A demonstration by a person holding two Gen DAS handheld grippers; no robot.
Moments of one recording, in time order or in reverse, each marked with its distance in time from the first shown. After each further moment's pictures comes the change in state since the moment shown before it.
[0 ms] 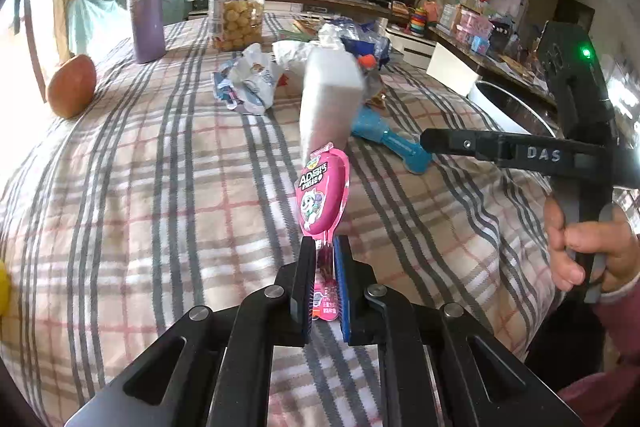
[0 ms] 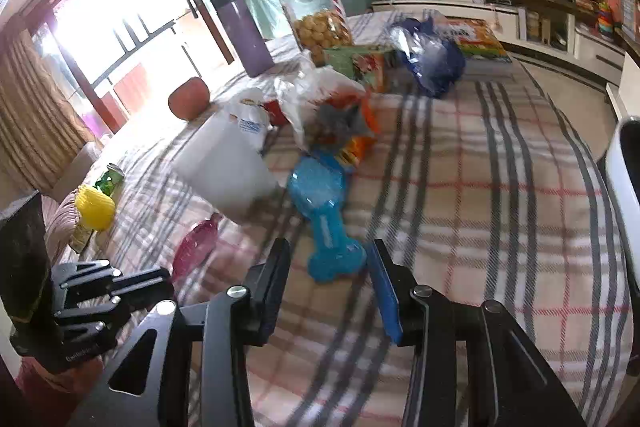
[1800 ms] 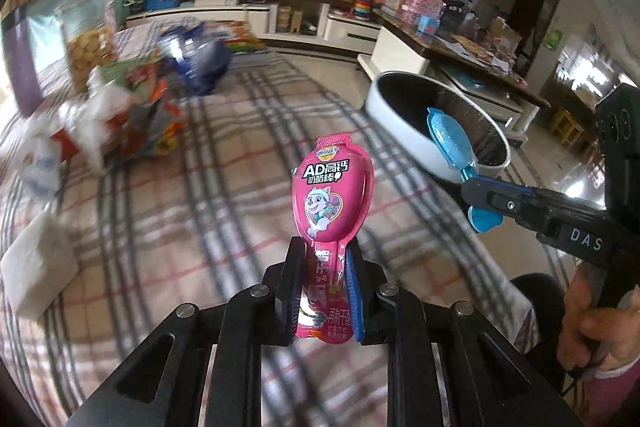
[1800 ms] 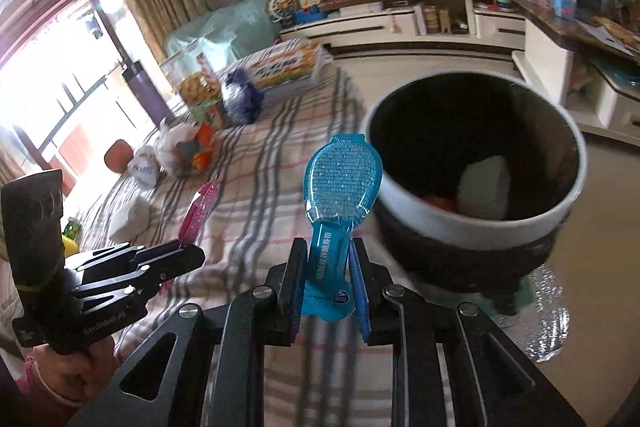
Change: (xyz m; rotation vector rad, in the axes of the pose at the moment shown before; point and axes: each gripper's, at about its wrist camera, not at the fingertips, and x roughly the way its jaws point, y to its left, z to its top) left arm 0.104 -0.149 0.084 0.083 0.051 -0.129; right arm -0.122 -0.130 -0.043 0.218 -0.102 -0.214
